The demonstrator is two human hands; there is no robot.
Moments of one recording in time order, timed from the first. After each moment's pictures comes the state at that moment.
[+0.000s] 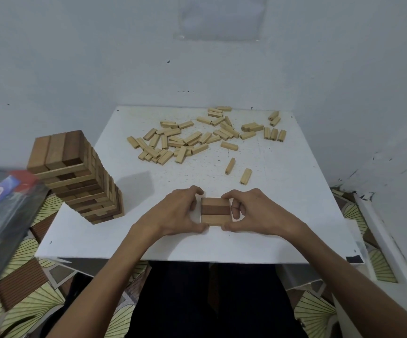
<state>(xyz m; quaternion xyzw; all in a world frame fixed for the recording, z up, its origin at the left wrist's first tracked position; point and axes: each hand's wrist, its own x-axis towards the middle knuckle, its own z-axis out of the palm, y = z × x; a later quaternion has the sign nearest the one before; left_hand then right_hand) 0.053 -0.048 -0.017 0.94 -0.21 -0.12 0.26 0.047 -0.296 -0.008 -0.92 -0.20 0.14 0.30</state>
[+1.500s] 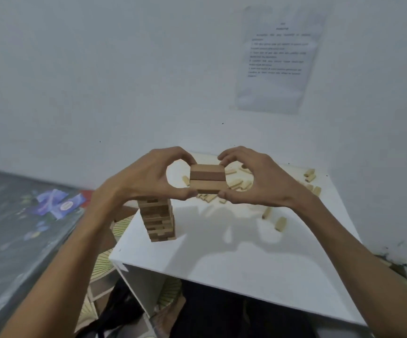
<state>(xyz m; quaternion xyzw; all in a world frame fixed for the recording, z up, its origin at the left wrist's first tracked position) 0.018 0.067 0.201 0.94 -0.20 0.07 0.26 0.073 -0.208 0.175 -0.85 -0.40 -0.07 0.33</state>
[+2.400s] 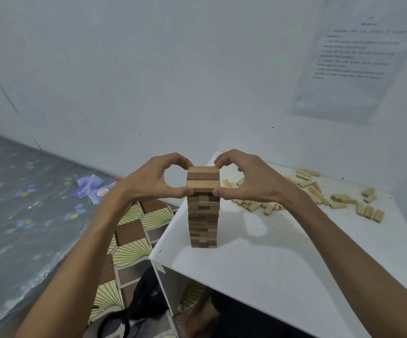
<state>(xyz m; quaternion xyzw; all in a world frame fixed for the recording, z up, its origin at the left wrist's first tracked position) 0.026 0.195 0.157 0.94 -0.10 0.06 0.33 0.119 -0.069 0.157 -0.84 -0.43 0.02 0.32</state>
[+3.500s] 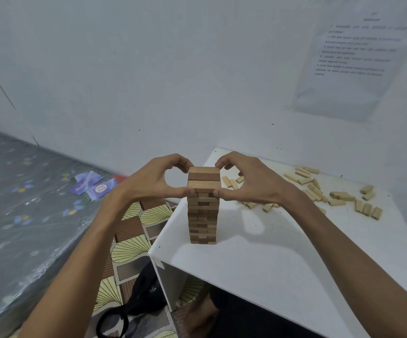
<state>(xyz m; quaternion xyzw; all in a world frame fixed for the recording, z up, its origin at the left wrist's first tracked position) 0.028 0.197 0.140 0.93 -0.10 0.06 0.35 0.115 -0.071 0.149 -0.86 -0.42 0.04 0.30</state>
